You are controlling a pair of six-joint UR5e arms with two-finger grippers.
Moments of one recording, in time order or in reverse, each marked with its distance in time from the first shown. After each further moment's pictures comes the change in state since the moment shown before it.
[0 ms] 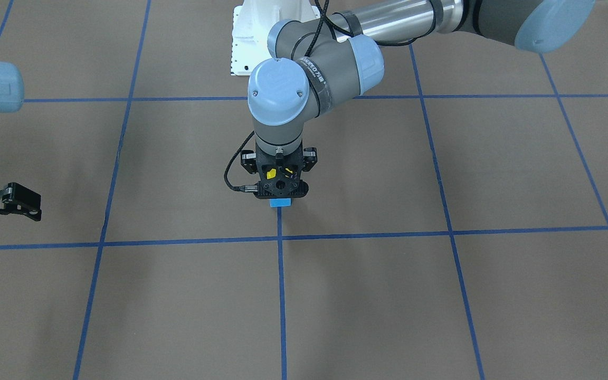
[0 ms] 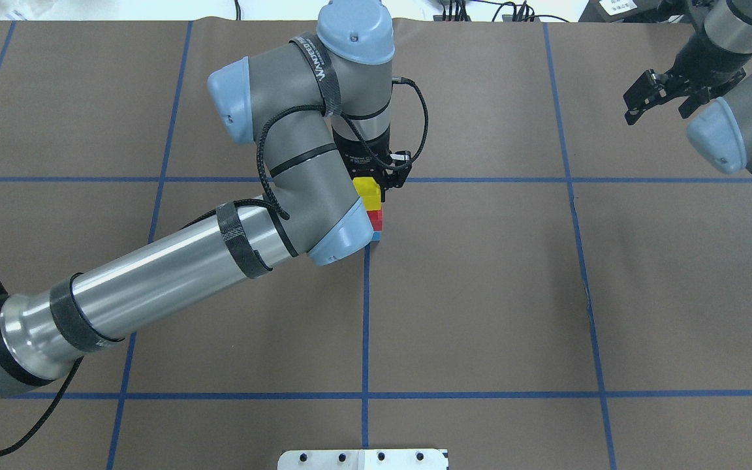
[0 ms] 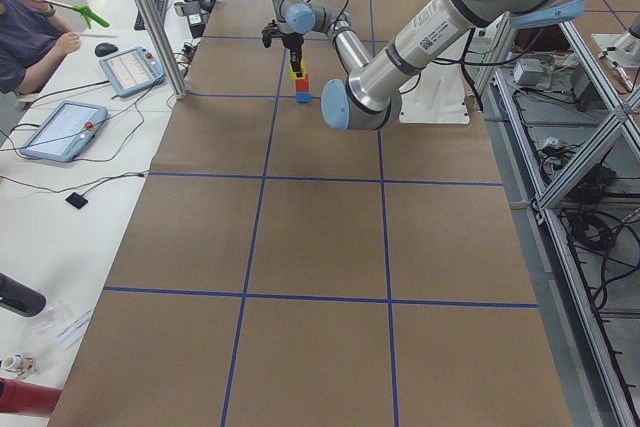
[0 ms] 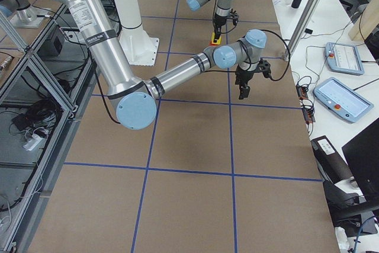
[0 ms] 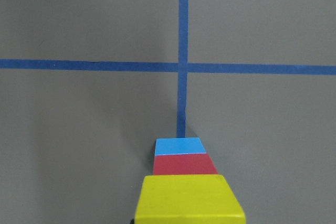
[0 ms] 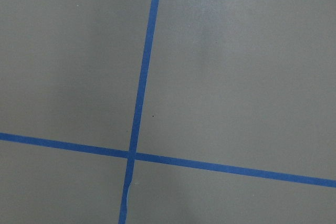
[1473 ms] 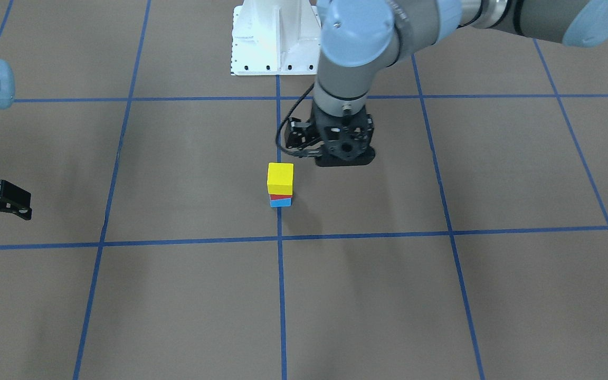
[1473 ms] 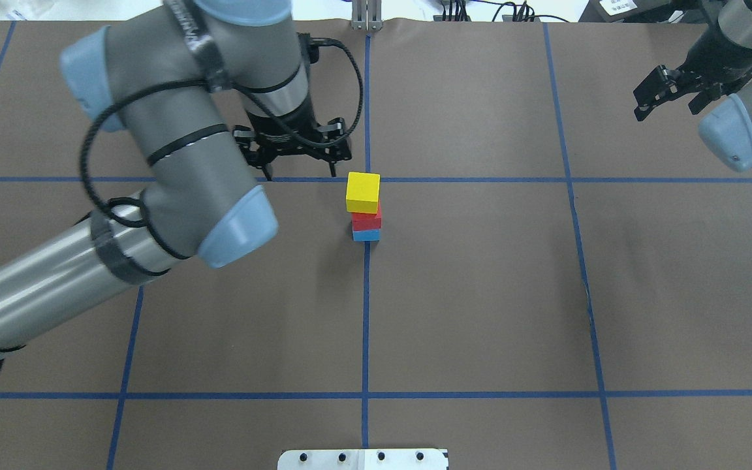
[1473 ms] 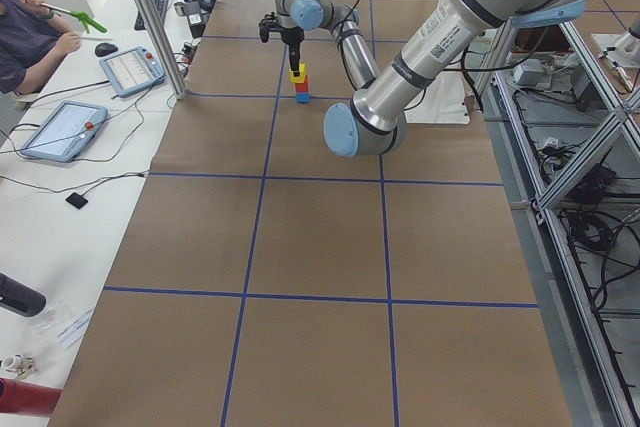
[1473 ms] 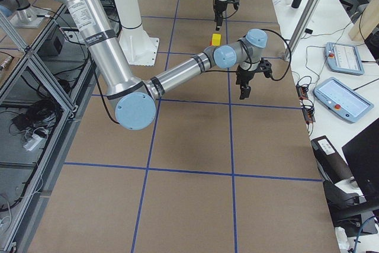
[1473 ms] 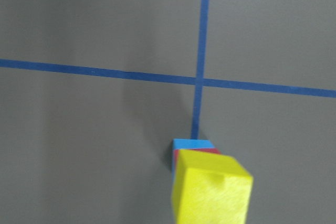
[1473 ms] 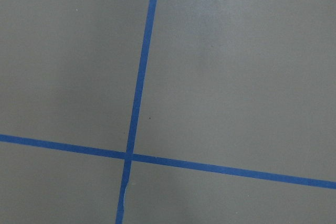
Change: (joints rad) left arm -0.110 0.276 -0.460 0.151 0.001 0.067; right arm 0.025 -0.021 0.026 0.000 -0.005 -0.008
